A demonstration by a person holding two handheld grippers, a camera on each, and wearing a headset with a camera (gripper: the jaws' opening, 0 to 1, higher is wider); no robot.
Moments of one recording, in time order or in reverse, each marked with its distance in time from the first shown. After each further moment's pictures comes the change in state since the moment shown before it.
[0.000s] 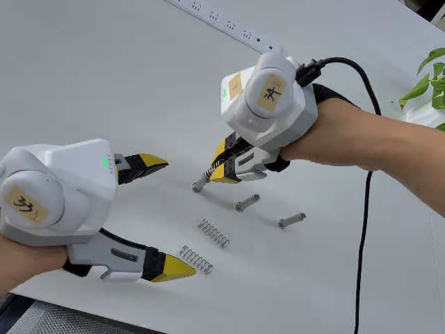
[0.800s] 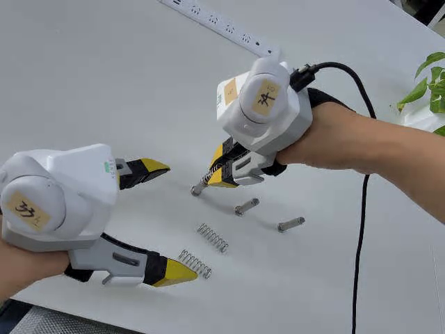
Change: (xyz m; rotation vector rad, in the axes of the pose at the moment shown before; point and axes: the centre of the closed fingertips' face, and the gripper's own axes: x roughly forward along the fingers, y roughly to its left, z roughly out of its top) left arm 0.002 0.000 0.002 -0.007 -0.012 -0.007; right arm 0.002 0.000 0.000 0.003 0.016 0.008
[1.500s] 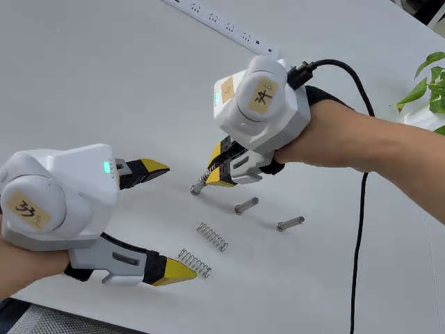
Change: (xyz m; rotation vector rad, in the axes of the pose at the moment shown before) left arm 0.001 0.000 -0.003 -0.007 -0.001 -0.002; right arm 0.004 -0.003 0.003 -0.007 0.003 0.005
